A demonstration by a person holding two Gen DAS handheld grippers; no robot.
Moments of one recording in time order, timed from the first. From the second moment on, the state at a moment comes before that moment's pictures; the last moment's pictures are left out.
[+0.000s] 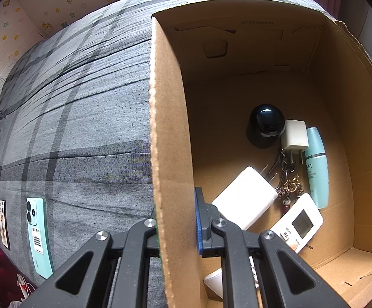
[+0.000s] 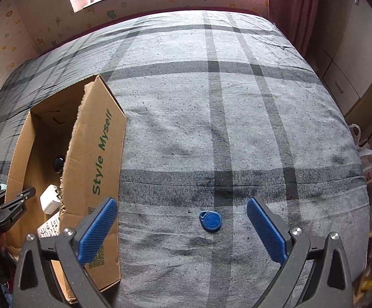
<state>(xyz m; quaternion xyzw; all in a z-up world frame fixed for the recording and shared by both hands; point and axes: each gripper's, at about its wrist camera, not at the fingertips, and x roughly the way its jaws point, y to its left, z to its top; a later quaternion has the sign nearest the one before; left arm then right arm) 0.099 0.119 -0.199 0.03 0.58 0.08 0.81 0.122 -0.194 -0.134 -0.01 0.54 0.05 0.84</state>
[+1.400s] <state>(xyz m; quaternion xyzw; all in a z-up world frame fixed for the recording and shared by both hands) 0.099 0.117 -0.198 0.04 0.58 0.08 0.81 0.129 -0.229 -0.231 -0.02 0.60 0.01 0.80</state>
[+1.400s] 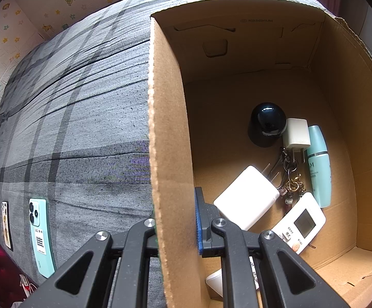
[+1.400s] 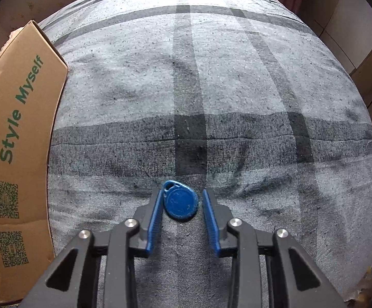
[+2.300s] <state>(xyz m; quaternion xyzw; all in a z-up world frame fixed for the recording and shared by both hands) 0.100 0.115 -0.197 0.04 0.58 0.08 0.81 0.117 -0.213 -0.159 -0.04 0.56 0.04 0.83</state>
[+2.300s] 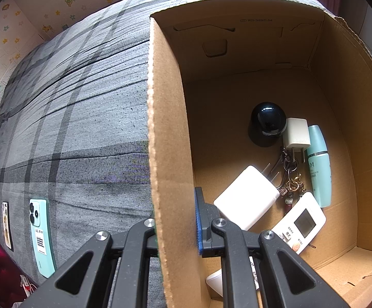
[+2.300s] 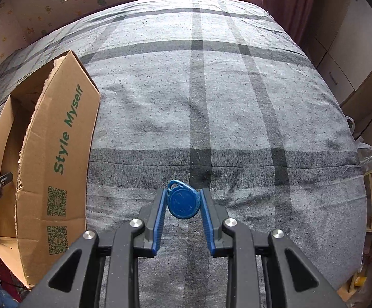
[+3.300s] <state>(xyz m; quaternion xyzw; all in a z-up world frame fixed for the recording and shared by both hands) 0.100 0.116 -0.199 0.04 0.58 0.08 0.81 0.128 -0.086 -0.078 -0.10 0.50 0.16 0.84</state>
